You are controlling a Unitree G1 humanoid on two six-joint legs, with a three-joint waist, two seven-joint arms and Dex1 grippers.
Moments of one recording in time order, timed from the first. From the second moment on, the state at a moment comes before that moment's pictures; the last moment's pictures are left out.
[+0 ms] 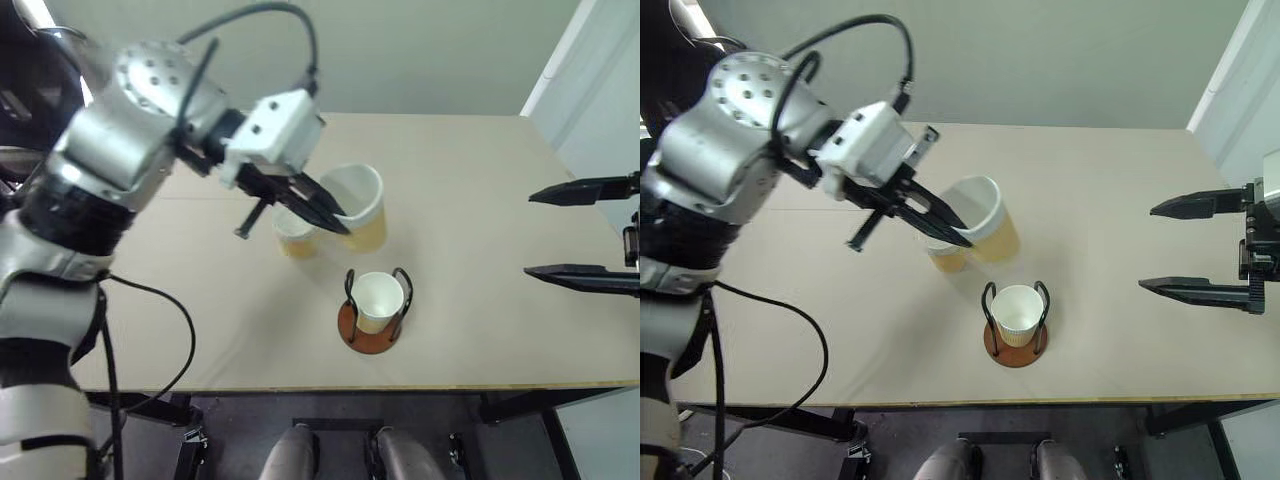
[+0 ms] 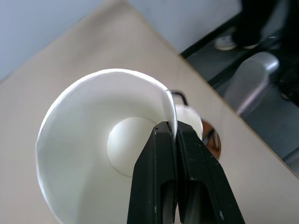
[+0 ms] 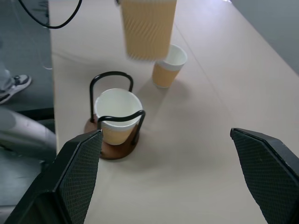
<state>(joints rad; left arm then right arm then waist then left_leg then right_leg) -1.40 0.90 -0.67 0.15 -0.68 0.13 -1.58 -0.34 -1.25 -0.55 -0.42 0.73 0.74 1.34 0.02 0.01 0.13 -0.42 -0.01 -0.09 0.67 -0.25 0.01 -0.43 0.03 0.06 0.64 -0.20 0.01</state>
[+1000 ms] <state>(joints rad) -1.54 0.75 -1.10 0.33 -0.80 -0.19 -1.58 -0.18 -1.29 -0.87 -0.62 0.76 0.93 1.28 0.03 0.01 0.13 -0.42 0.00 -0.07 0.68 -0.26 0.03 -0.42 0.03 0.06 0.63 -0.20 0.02</state>
